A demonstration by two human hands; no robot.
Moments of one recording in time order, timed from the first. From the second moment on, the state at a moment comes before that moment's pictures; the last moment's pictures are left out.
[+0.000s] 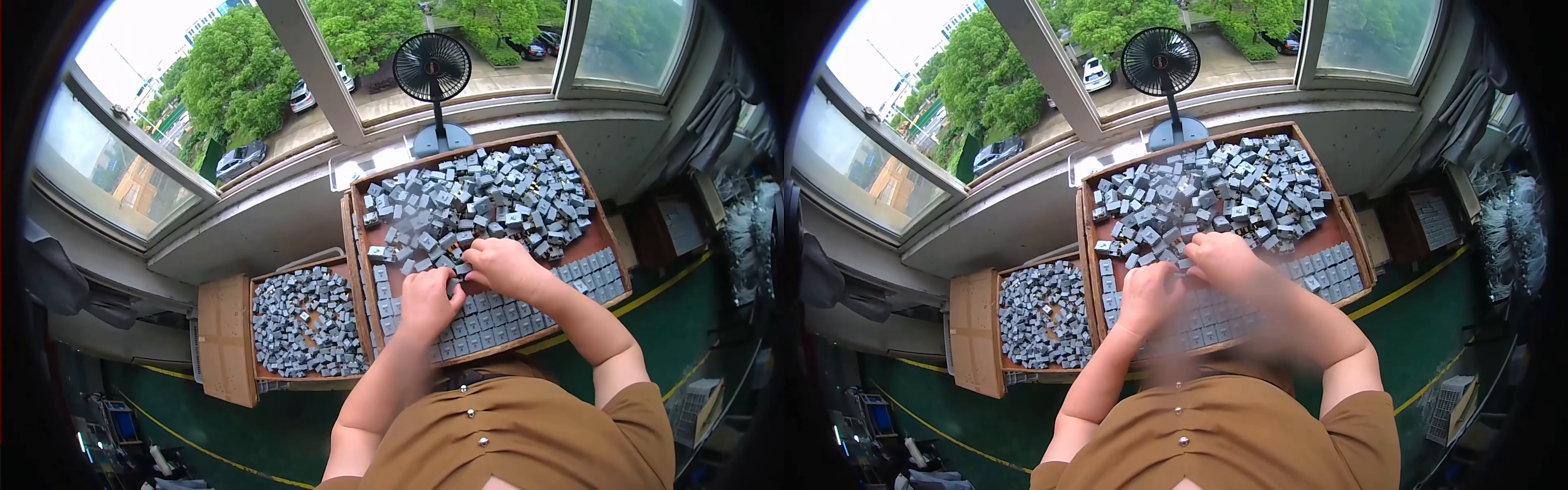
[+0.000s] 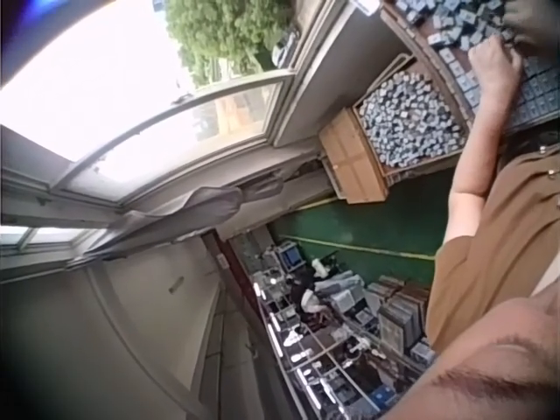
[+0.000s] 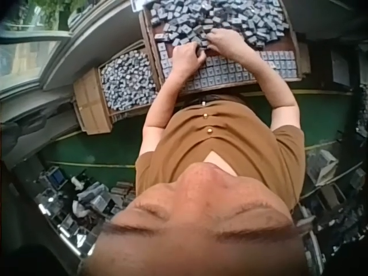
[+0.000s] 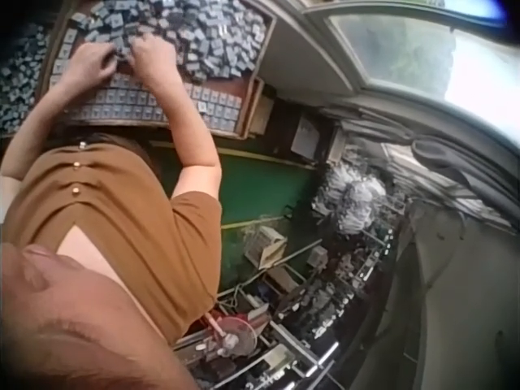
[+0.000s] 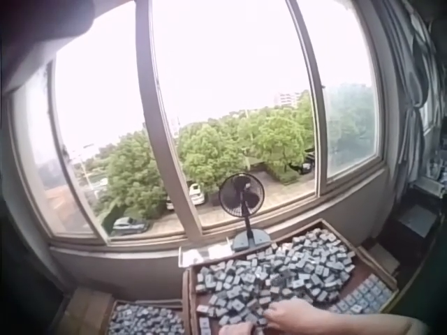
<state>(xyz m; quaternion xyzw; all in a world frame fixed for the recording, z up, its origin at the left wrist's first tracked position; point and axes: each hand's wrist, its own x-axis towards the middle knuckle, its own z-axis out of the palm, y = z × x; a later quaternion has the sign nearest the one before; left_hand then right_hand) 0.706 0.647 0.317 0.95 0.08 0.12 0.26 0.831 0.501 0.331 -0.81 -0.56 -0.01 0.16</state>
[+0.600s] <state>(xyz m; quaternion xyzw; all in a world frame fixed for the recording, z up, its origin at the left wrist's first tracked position) 0.696 0.652 0.315 0.96 0.10 0.13 0.24 0.826 0.549 0.333 -0.81 -0.56 -0.05 0.15</state>
